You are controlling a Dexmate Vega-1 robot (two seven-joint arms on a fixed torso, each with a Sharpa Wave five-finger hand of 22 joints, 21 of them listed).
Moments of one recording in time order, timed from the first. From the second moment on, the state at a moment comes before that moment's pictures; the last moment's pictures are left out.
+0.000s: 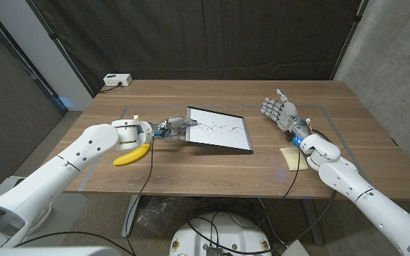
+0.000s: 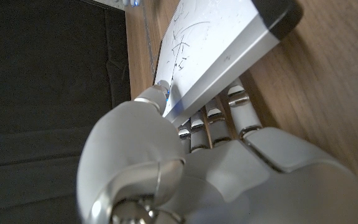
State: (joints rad) left arm 0.85 0.80 0.36 -1.88 -1.33 0.66 0.30; left_hand 1.17 0.20 0.37 -0.10 0.20 0.25 0.14 0.23 0.21 0.37 0.10 0.22 0.20 0.45 0.08 0.22 0.20 0.72 0.20 0.26 0.17; right arm -1.00 -0.62 -0.33 -1.54 0.79 0.19 0.11; right_hand 0.19 0.05 0.23 -0.12 0.18 0.12 0.13 0.20 0.19 0.16 0.15 0.22 0.18 0.11 0.13 0.19 0.18 0.20 0.01 0.22 0.18
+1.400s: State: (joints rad) left arm 0.85 0.73 0.35 -1.90 -1.33 0.63 0.45; left_hand 1.26 0.19 0.59 -0.09 0.21 0.54 0.16 0.26 0.21 0.68 0.09 0.25 0.20 0.80 -0.02 0.24 0.19 0.93 0.03 0.29 0.17; right arm -1.07 -0.63 -0.30 -1.58 0.71 0.33 0.06; right_hand 0.24 0.07 0.25 -0.14 0.18 0.19 0.10 0.21 0.19 0.23 0.10 0.24 0.18 0.18 0.08 0.20 0.18 0.27 0.00 0.23 0.18
